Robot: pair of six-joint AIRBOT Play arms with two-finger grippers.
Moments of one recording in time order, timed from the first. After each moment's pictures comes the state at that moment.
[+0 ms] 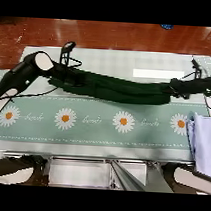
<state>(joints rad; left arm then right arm) -0.34 -1.40 1.18 1.05 -0.96 -1.50 -0.28 -1.26 1.01 -0.98 1.16 1.36</state>
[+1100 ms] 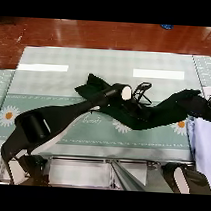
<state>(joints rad) -0.89 -1.94 1.69 0.87 -1.00 -1.56 -0.27 -0.55 0.84 -0.88 1.35 1.48</state>
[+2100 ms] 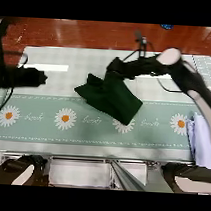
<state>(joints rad) -0.15 -0.75 1.00 1.35 -1.11 -1.67 0.39 -1.53 1.40 -0.67 0.92 1.47</state>
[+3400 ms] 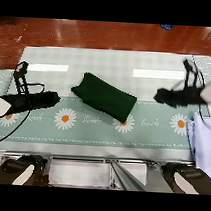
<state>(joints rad) -0.14 -0.73 0.63 1.18 -0.87 -1.71 0.09 -0.93 0.78 -1.32 0.99 1.83</state>
